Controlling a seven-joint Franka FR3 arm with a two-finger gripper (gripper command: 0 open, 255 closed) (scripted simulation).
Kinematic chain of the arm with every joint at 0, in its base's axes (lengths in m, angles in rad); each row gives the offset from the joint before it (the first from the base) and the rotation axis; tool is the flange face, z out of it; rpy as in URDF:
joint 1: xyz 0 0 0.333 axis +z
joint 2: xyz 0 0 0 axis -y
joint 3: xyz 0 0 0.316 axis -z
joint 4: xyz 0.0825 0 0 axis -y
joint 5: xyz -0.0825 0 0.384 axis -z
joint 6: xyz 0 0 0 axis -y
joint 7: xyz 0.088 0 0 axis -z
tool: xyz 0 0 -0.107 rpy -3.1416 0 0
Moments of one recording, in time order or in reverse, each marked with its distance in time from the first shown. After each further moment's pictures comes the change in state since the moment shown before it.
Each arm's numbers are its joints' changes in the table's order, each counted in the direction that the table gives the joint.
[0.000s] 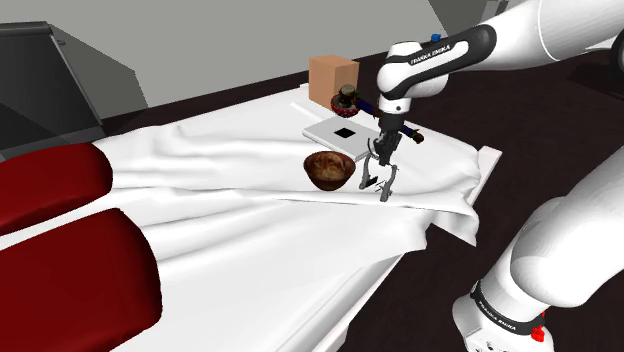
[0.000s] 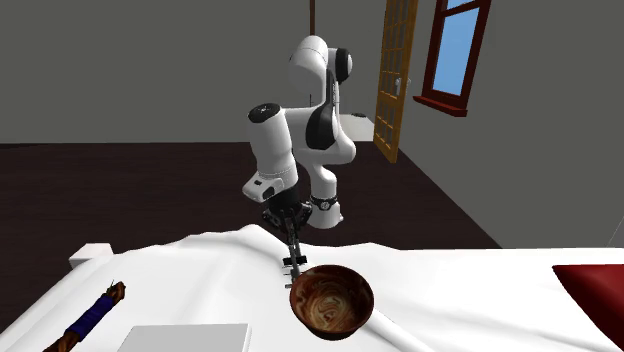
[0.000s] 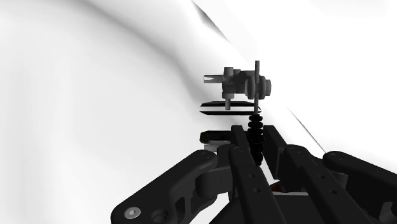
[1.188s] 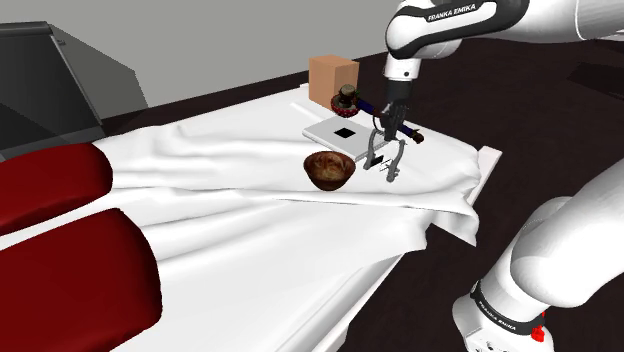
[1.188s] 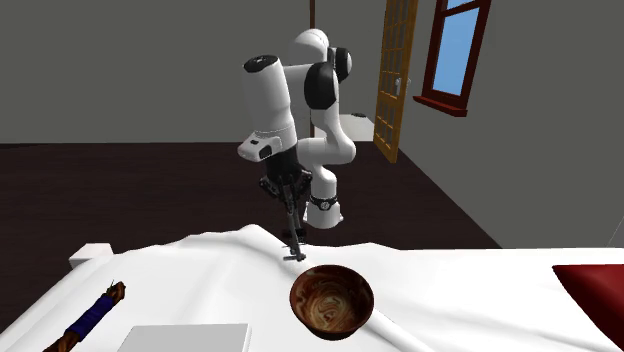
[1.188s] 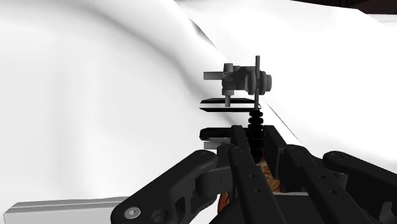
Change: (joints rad) arm 0.000 0.067 -0.010 0.174 0.018 -0.237 0.032
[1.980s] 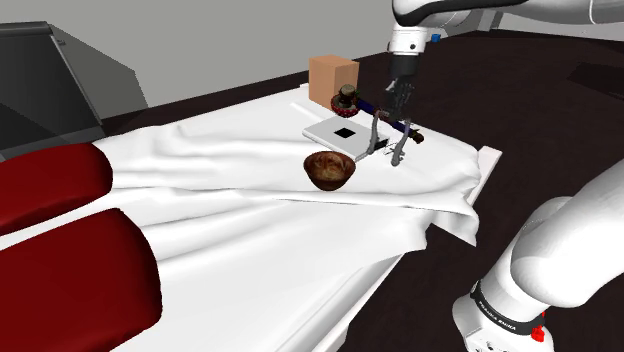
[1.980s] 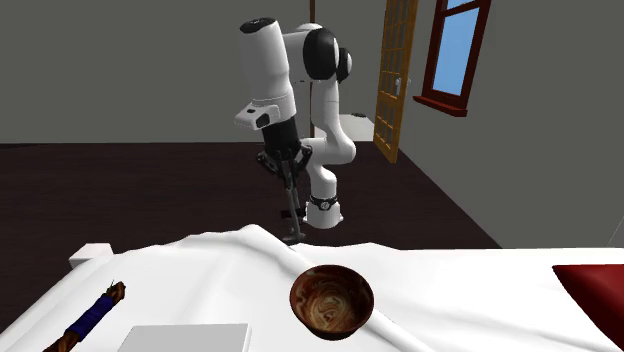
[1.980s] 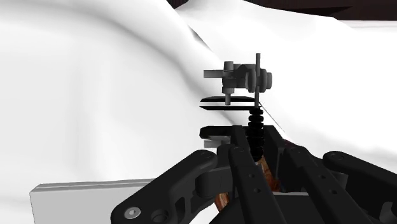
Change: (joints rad) arm 0.002 0.004 -0.003 0.158 0.000 -0.161 0.012
